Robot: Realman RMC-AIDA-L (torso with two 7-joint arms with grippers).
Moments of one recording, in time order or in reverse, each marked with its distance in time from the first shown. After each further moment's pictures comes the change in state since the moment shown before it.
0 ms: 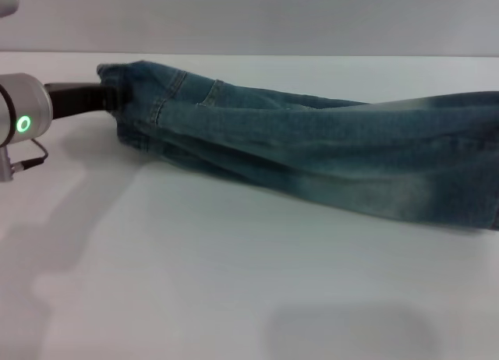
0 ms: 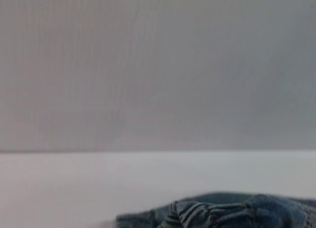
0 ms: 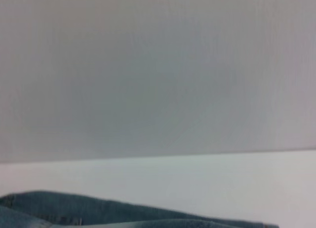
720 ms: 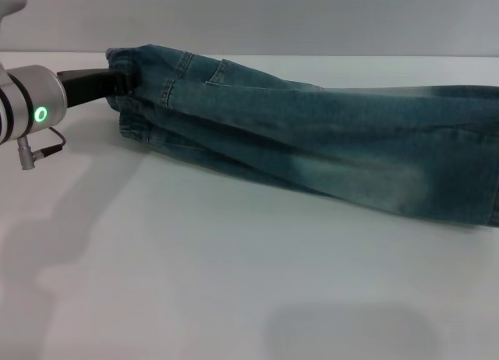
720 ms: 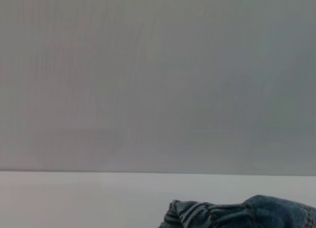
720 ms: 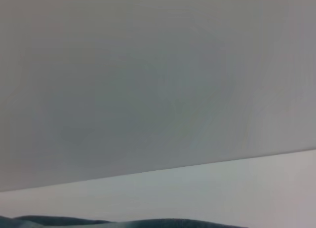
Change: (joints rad) left arm -0.058 0.001 0.002 0.167 -0.109 0.178 0.078; right arm 0.018 -0.004 0.005 -0.177 0.159 -0.146 -0.113
